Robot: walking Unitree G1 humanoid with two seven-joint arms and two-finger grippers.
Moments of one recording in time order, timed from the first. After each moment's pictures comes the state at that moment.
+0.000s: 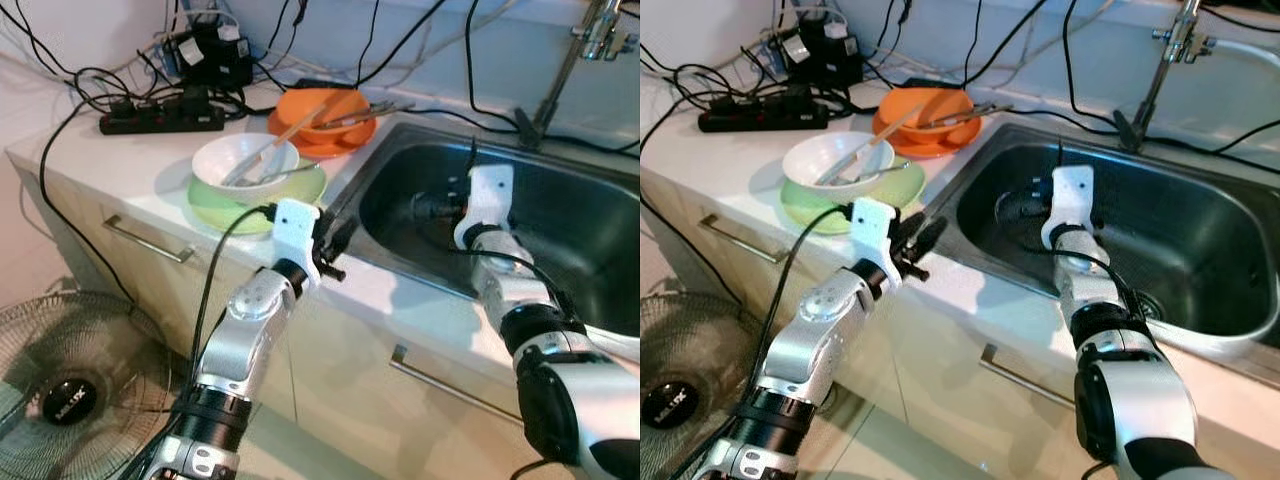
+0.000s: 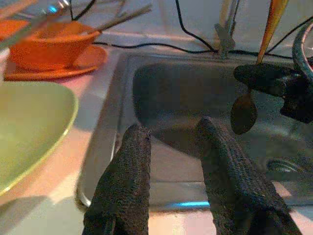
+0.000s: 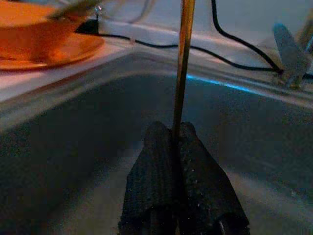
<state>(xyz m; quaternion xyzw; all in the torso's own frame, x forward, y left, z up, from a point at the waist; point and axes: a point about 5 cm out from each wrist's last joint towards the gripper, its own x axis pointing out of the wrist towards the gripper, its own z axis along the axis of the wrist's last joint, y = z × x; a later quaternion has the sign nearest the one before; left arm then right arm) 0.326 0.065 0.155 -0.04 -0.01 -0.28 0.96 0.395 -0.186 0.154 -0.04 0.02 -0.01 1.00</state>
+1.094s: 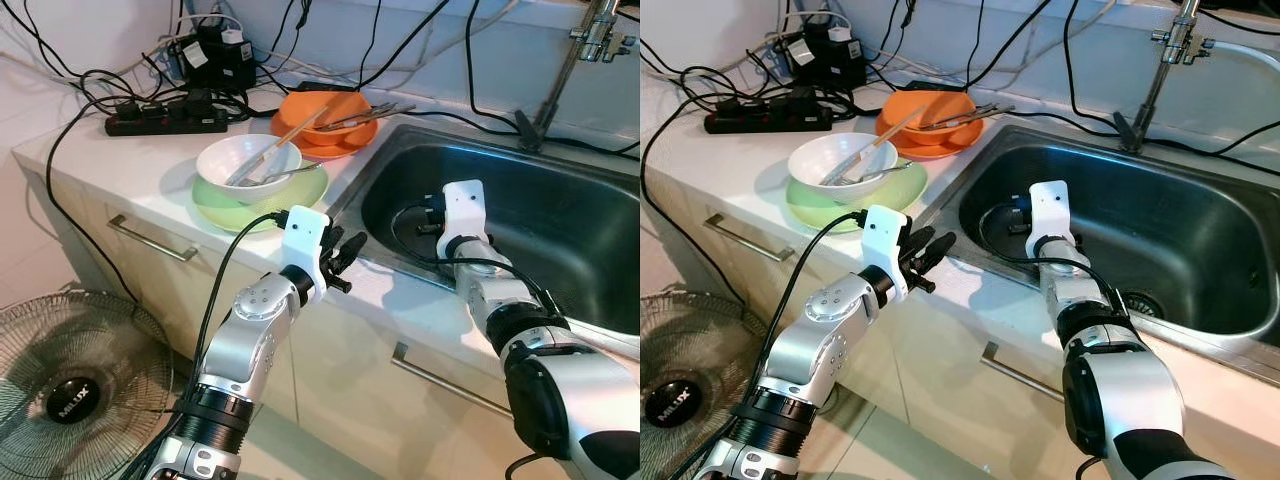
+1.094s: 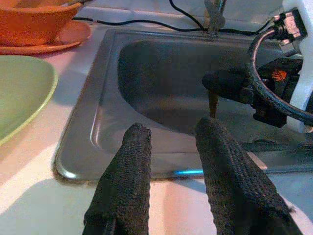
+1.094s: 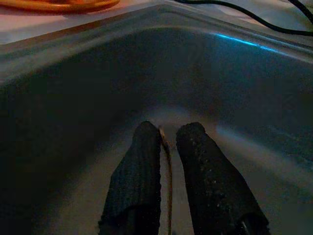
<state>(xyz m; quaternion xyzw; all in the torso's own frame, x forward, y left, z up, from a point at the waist) 0.323 0.058 0.149 -0.04 0.04 -0.31 0.95 0.393 -0.168 0.134 -0.07 0.09 0.01 0.99</state>
